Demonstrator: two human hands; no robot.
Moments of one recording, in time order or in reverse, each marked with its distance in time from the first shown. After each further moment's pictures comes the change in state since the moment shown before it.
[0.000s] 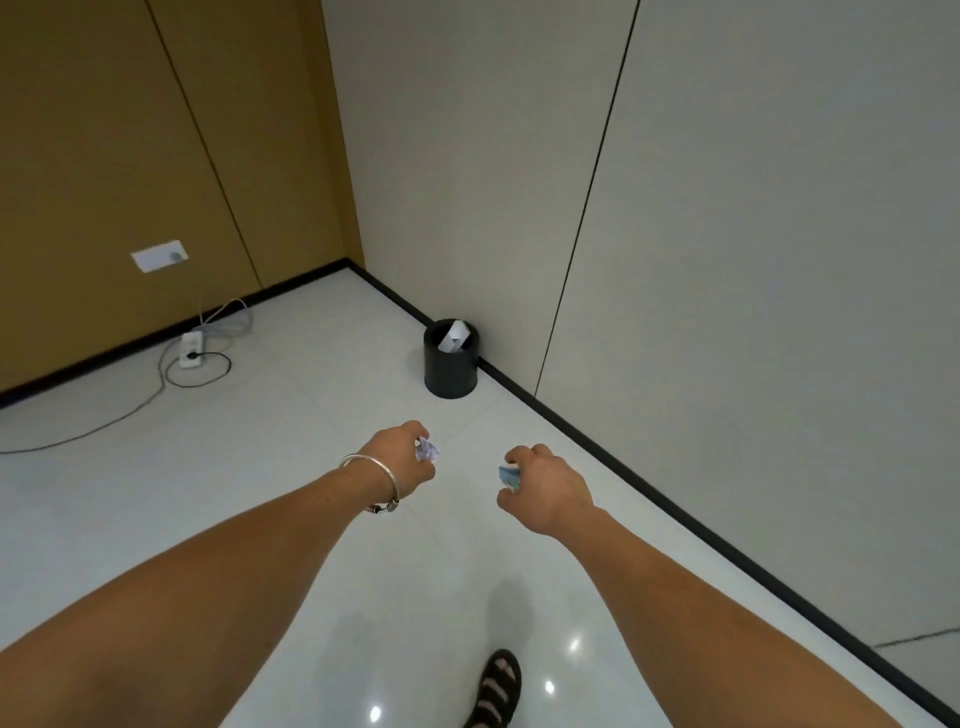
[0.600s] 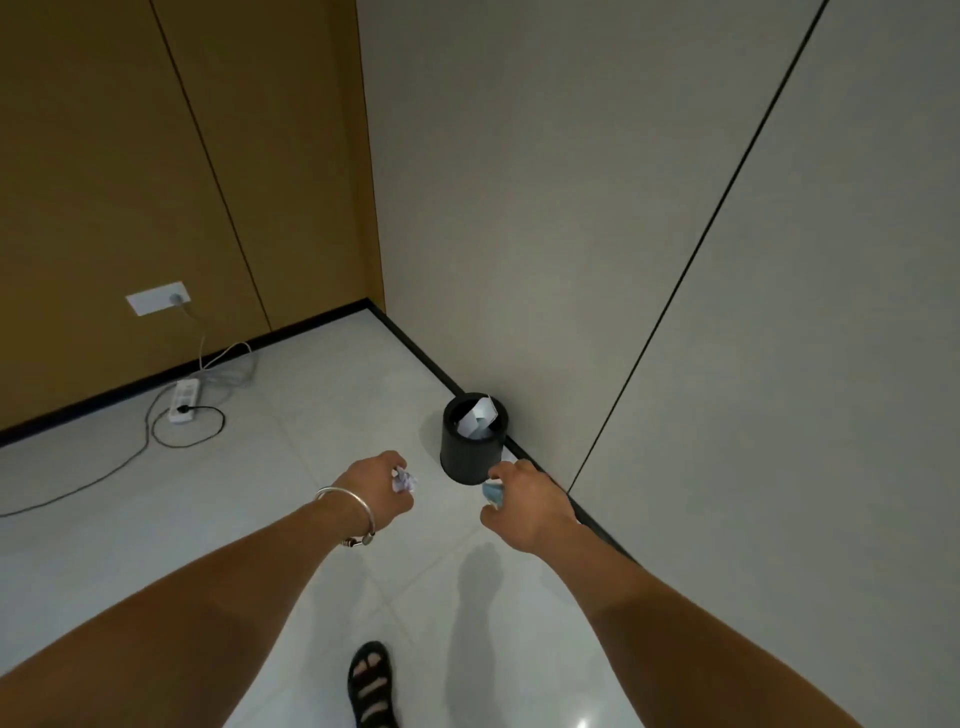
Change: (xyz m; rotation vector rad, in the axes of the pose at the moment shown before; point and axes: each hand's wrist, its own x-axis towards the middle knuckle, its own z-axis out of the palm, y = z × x) left_hand 0.301 -0.040 -0.111 -0.084 0.047 -0.087; right_hand 0.339 -0.063 -0.072 -0.034 -0.040 -0.124
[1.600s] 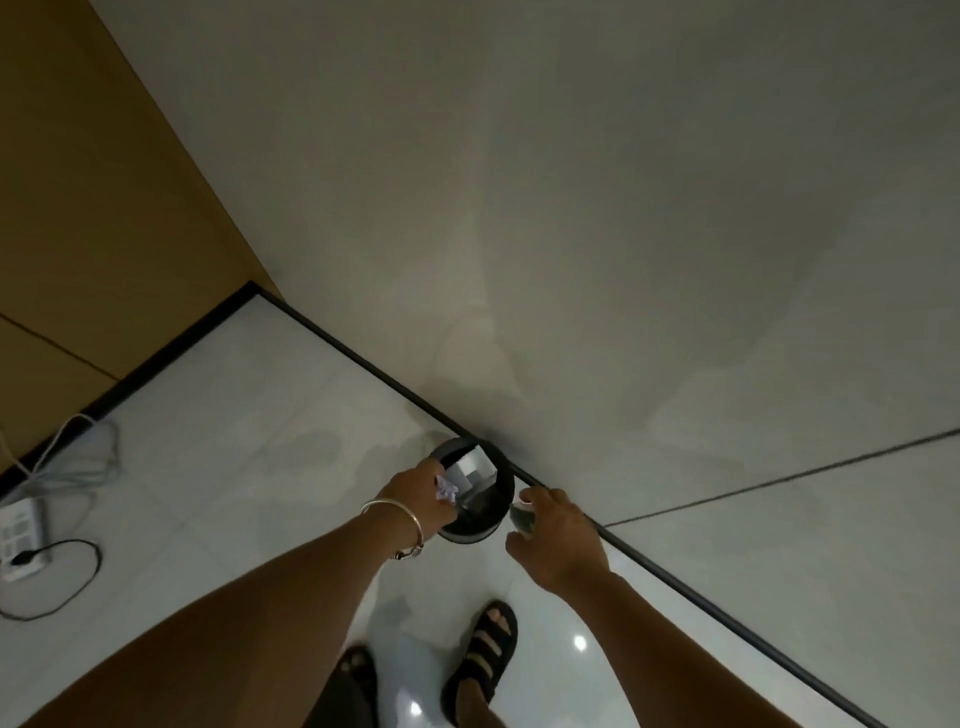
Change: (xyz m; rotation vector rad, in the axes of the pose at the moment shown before) left_hand 0.556 0.050 0.040 0.108 -0.489 -0.009; right_hand 0.461 0.119 0.007 0.346 -0.097 0.437
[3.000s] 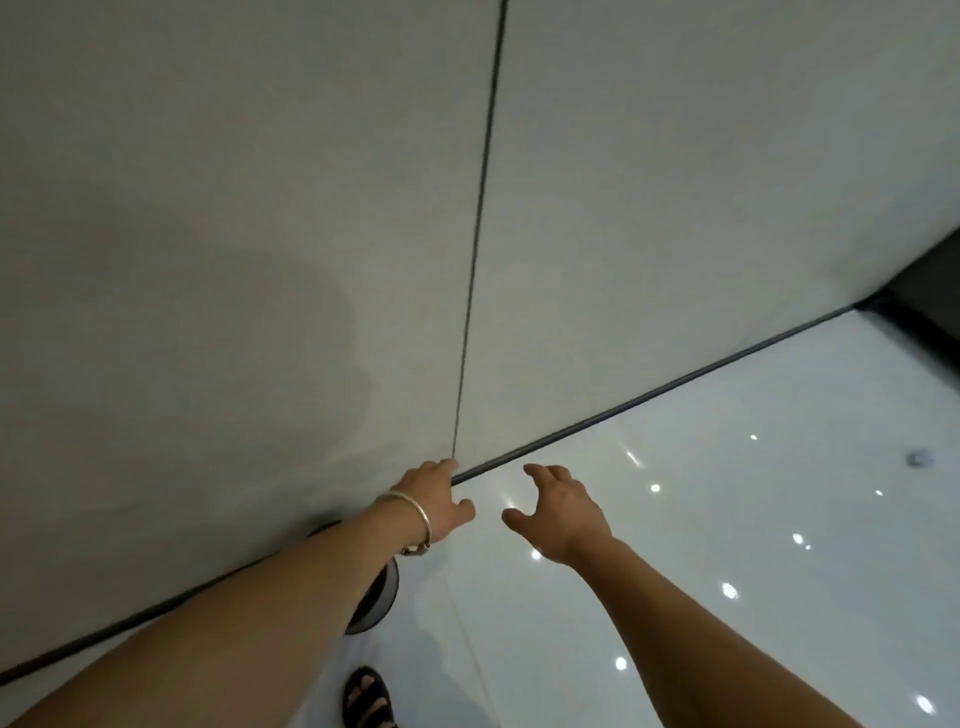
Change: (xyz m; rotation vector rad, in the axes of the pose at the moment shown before) left_hand -0.066 0.158 0.059 0.844 -0.475 0.809; right_hand -0.193 0.017 -0.015 0.384 0.504 0.794
